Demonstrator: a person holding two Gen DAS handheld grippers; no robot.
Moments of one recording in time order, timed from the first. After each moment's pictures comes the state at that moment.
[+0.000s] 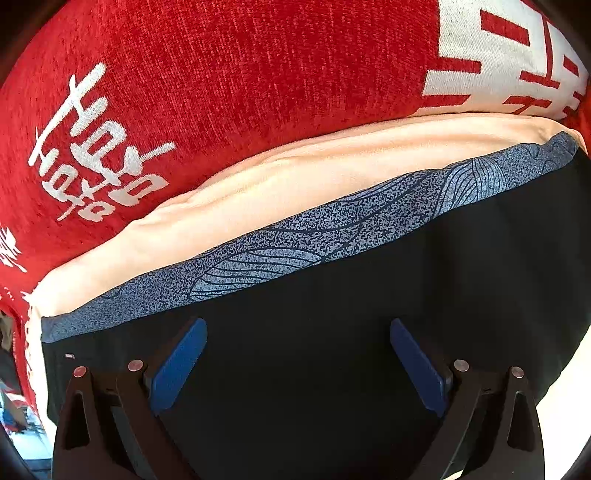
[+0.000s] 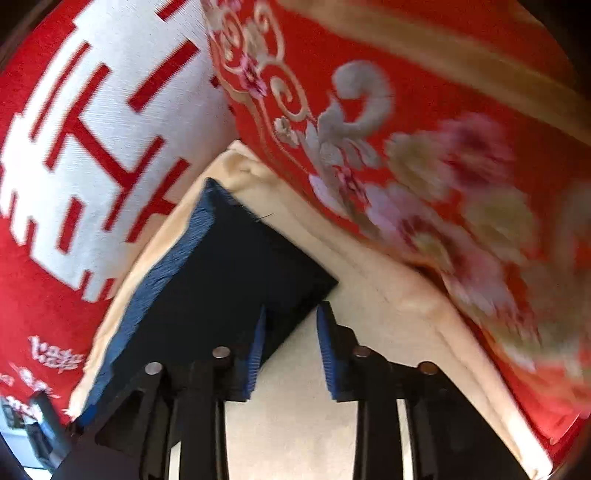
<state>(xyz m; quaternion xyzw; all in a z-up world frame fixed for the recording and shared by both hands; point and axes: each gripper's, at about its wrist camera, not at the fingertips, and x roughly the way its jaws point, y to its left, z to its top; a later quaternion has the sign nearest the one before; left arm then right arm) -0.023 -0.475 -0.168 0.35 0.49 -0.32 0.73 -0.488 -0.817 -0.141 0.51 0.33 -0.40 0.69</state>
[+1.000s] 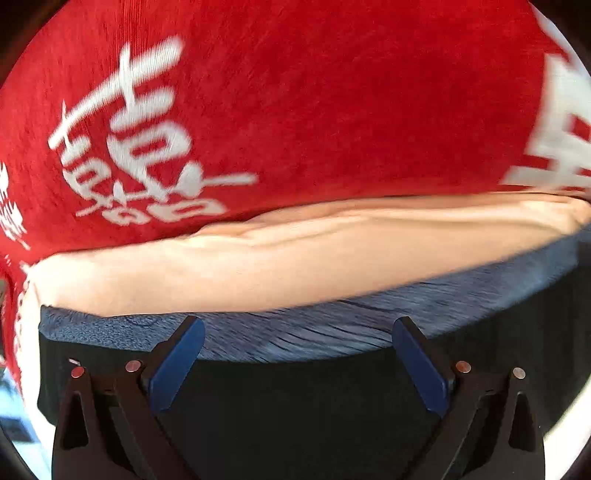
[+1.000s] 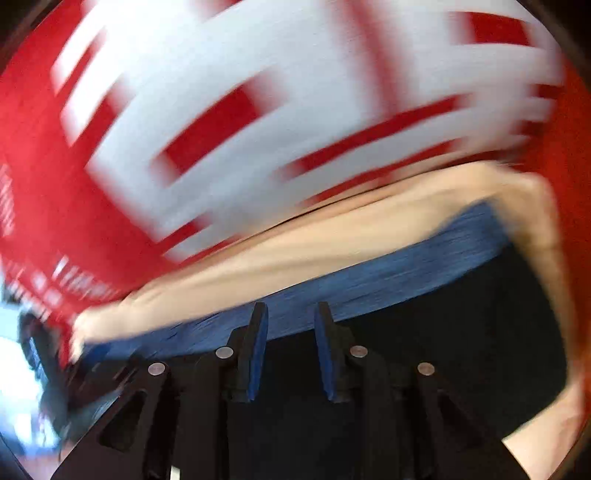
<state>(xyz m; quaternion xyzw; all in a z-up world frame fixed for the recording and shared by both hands) 0.029 -0.474 -0.155 0.28 0.51 -0.27 0.77 -0.289 -0.795 -0.130 0.42 0.43 -0.20 0.78</state>
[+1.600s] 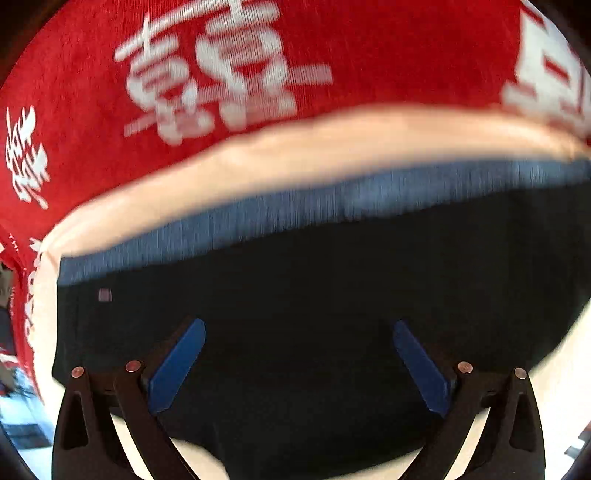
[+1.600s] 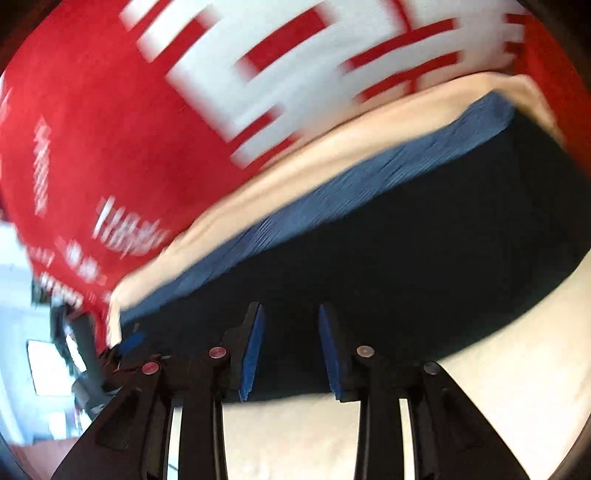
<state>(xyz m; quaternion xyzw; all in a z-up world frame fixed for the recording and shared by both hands) -0.017 -0.361 -0.153 0.33 0.54 -0.28 0.72 -0.321 -0.714 -0.123 0.47 0.43 -0.16 0.76</state>
